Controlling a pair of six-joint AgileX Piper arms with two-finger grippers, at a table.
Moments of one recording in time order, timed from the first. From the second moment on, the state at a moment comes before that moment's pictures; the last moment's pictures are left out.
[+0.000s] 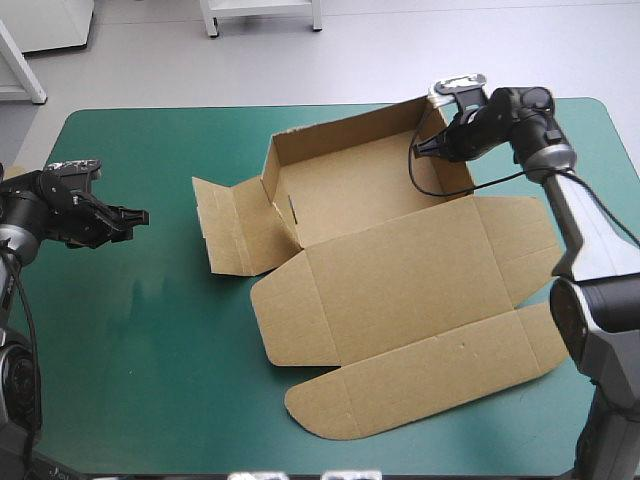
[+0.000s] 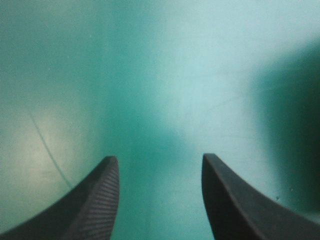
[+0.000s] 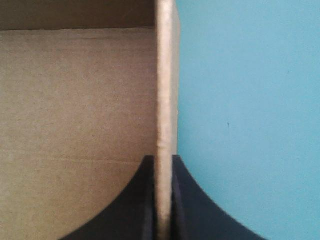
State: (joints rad) left arm 0.22 1.62 -1.30 -0.16 0.88 0.19; right arm 0.14 1.96 -1.96 0.19 0.98 -0.20
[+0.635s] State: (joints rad) left arm 0.22 1.77 -1.30 -0.88 0.85 0.60; right arm -0.10 1.73 -1.96 0.72 1.14 -0.48
